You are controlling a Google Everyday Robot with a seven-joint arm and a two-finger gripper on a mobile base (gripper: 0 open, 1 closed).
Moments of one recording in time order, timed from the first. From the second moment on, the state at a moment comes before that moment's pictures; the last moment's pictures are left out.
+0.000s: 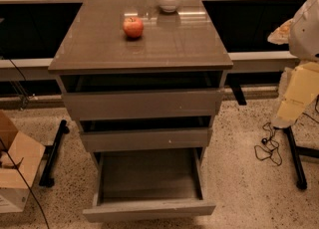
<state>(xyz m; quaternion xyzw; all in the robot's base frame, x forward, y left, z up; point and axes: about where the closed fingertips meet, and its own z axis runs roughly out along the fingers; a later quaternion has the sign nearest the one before) 0.438 -0.217 0.977 -0.60 0.78 -0.04 0.16</state>
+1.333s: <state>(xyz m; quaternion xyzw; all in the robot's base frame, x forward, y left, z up) 0.415 -0.198 0.926 -0.62 0.76 0.00 0.19</state>
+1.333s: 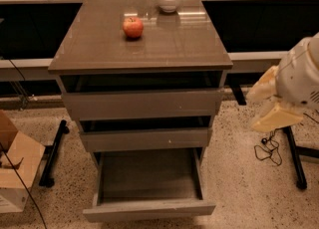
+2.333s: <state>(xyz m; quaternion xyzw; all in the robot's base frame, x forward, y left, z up) 0.450 -0.166 0.708 -0.57 0.78 0.17 0.18</state>
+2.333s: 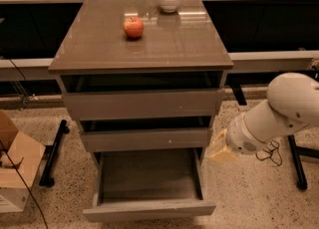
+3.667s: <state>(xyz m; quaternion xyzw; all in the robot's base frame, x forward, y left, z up) 0.428 -0.132 0.583 -0.55 0.79 0.22 0.16</state>
